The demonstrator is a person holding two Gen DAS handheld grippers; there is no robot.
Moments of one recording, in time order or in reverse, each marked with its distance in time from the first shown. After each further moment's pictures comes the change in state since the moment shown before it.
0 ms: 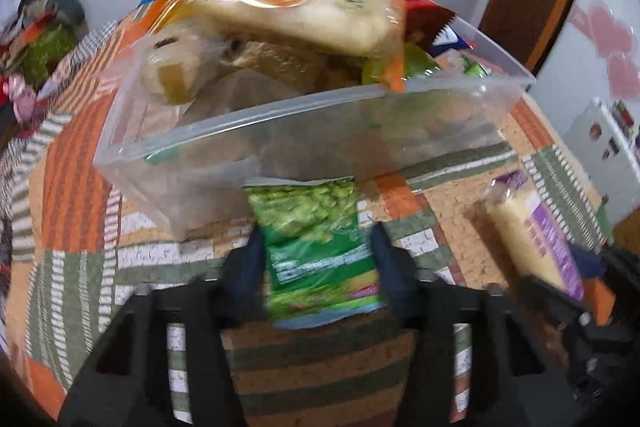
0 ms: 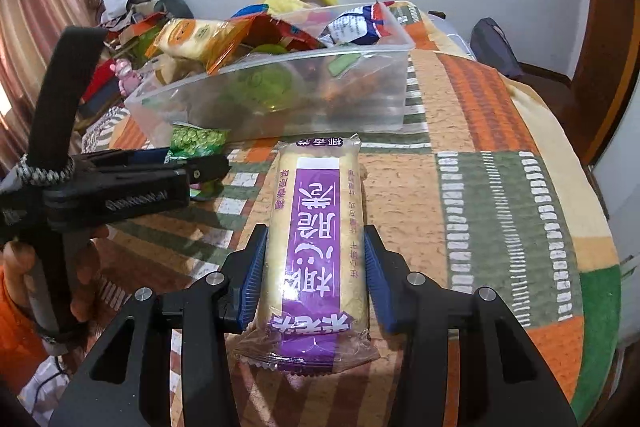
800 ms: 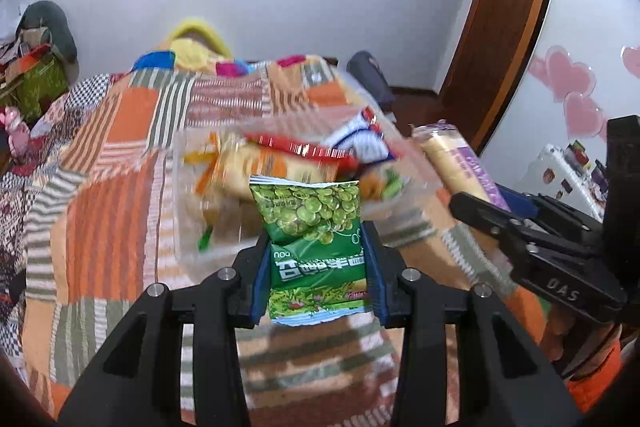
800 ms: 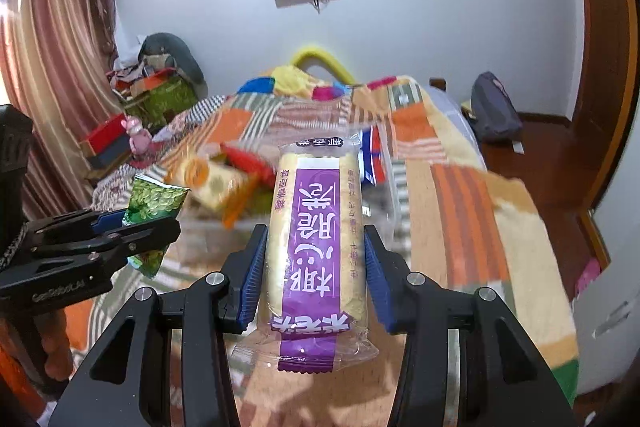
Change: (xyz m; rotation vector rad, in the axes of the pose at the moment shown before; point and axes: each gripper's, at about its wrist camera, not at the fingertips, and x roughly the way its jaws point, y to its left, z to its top) left arm -0.114 0.005 0.037 -0.007 -0.218 -0.122; right arm -0.033 -0.001 0.075 -0.013 -0.213 0.022
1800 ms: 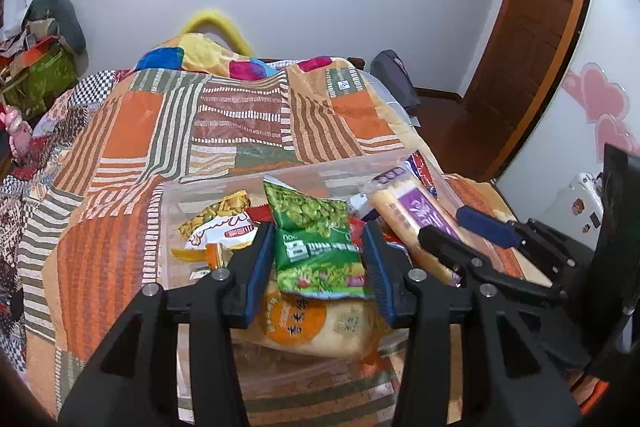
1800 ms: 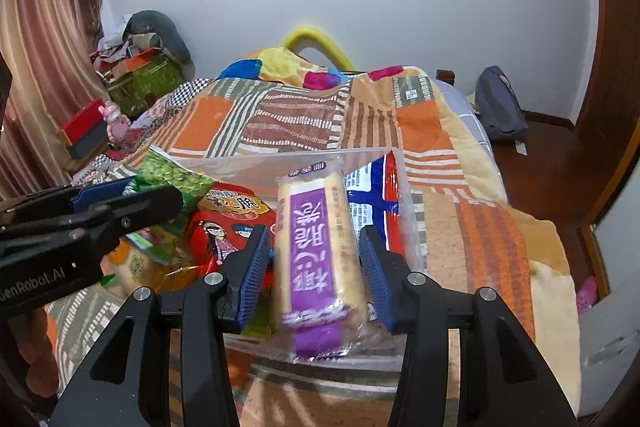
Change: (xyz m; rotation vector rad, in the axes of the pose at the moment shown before) left arm 0.077 0.022 0.058 -0.040 0.033 0.071; right arm 0.066 -0.004 0.032 -0.030 0.082 -0.033
